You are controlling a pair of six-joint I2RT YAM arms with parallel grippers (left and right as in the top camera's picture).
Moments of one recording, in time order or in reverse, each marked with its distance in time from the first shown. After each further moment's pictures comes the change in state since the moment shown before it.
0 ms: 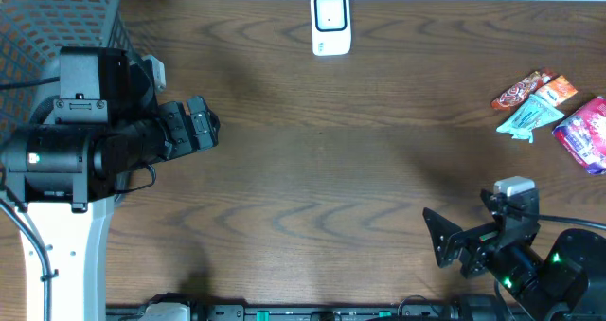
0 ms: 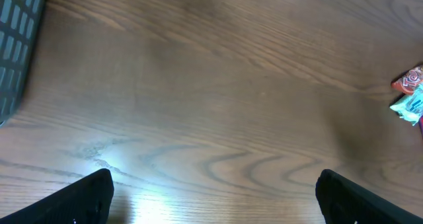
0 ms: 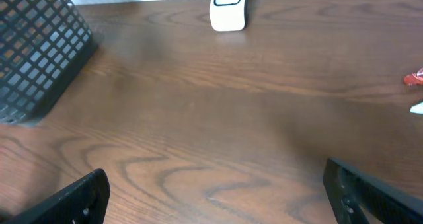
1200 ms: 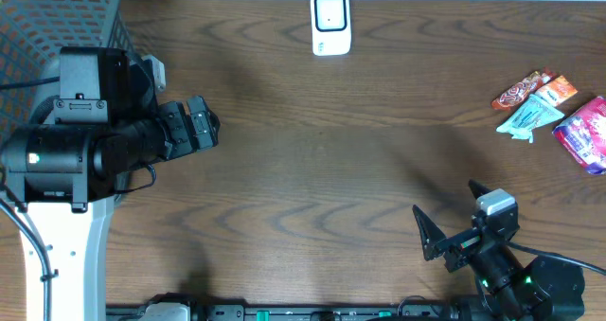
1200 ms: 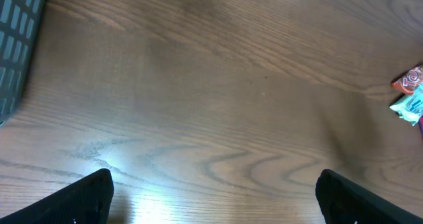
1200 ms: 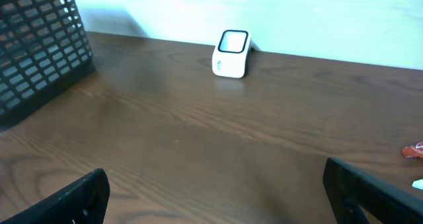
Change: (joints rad) left arm 0.000 0.000 0.000 0.000 0.000 0.000; right arm 0.016 -0.271 -0.373 0.359 -0.013 -0.069
